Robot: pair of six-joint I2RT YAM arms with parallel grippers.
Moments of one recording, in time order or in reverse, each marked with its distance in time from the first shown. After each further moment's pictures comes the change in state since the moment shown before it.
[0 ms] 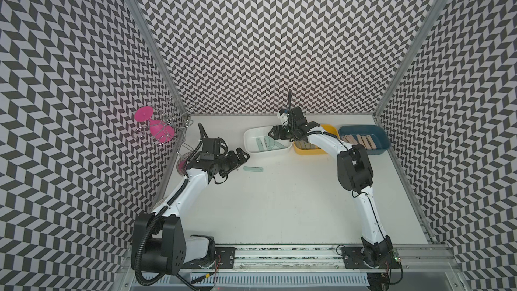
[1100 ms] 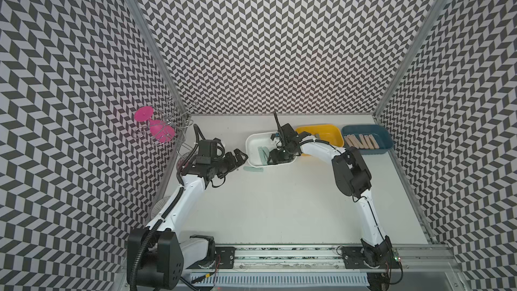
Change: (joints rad) left arm 0.020 -0.113 -0.055 -0.017 0.002 0.002; right arm 0.104 -0.065 -0.175 -0.270 -0.053 -0.103
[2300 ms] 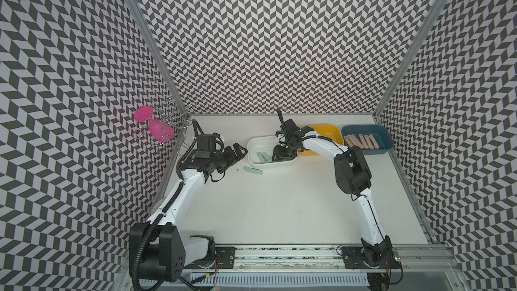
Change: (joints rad) left arm 0.015 0.054 0.083 -0.001 0.027 -0.007; right arm -0.020 0.016 0.099 -0.134 0.055 0.040
